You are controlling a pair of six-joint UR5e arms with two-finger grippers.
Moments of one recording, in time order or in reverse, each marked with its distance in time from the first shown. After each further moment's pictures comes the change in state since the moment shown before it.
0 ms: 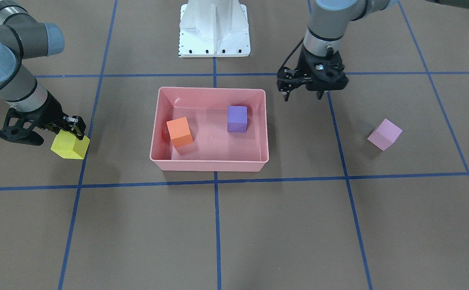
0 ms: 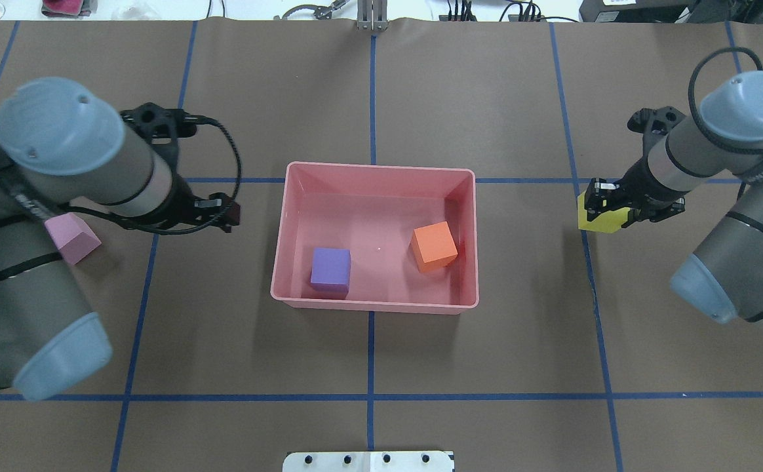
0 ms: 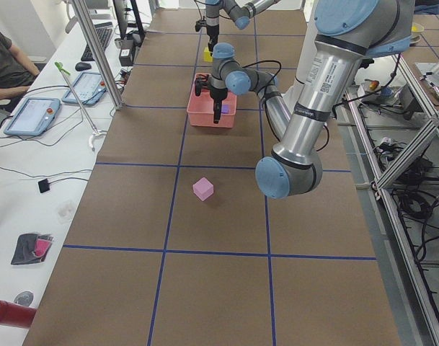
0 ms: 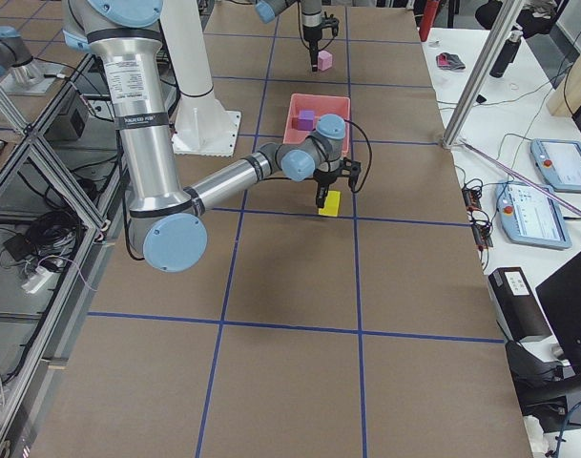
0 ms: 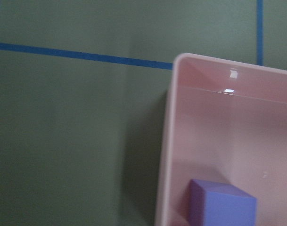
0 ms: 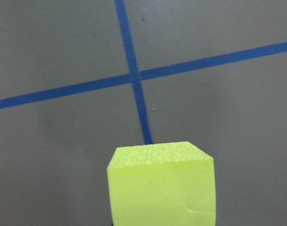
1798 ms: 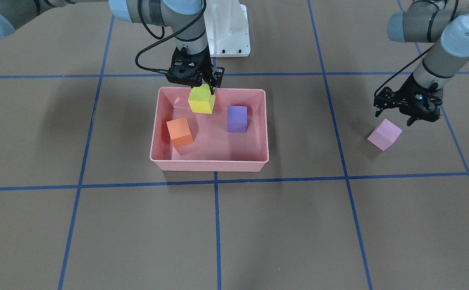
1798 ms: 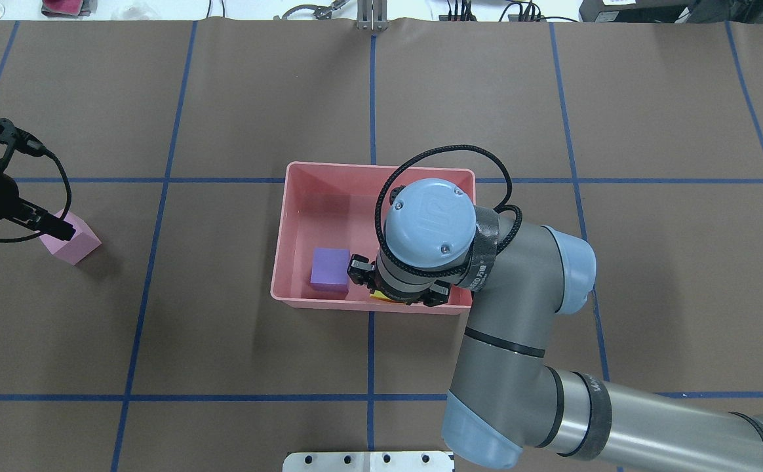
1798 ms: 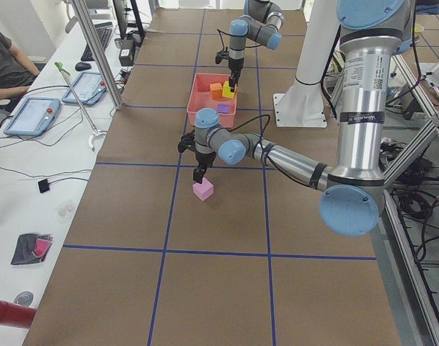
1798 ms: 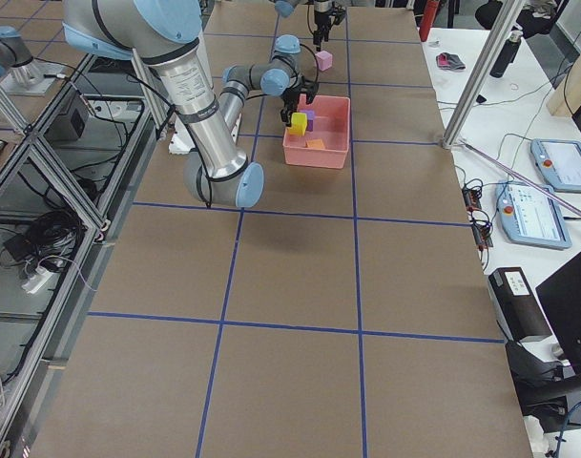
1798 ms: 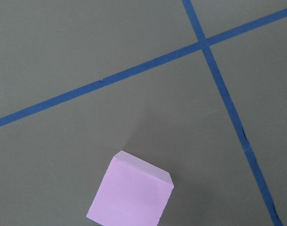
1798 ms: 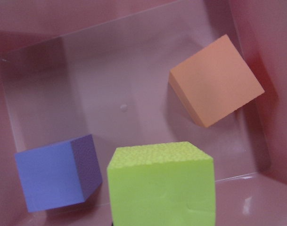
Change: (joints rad) left arm -0.232 0.333 0.231 -0.443 -0.173 0.654; right arm -0.467 0.446 -0.024 -0.213 -0.313 0.468
